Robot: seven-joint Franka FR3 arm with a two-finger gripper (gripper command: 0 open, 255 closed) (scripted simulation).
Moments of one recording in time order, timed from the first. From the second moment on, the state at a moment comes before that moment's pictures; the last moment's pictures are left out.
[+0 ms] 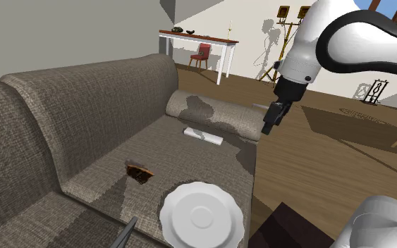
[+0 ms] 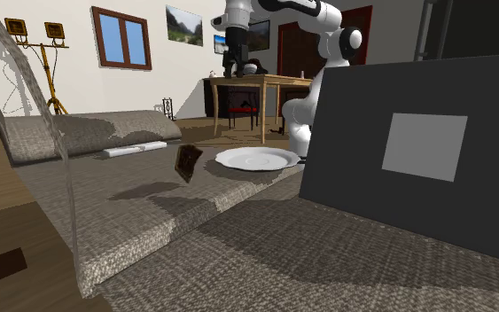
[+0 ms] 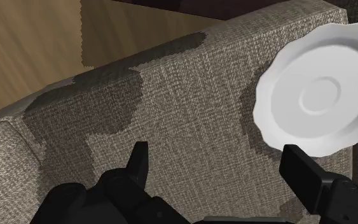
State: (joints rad) arm 0.02 -0.75 0.02 -2.27 0.02 1.61 -0.10
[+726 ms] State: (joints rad) arm 0.08 -0.49 0.15 -2.18 0.00 1.78 -0.09
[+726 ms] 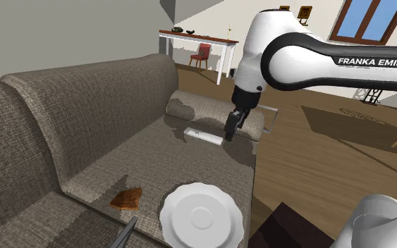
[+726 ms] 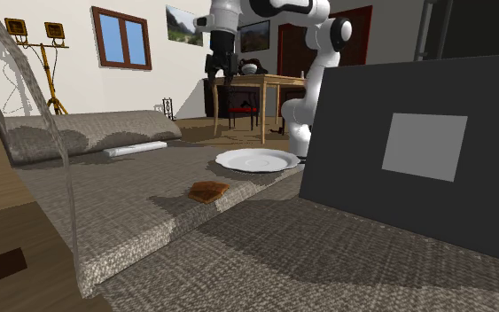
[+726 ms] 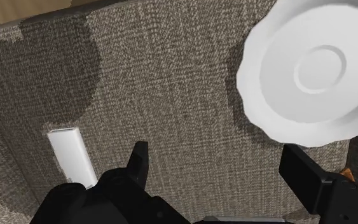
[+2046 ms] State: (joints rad) arm 0.23 0.15 0.41 -1.76 -0.32 1.91 0.06
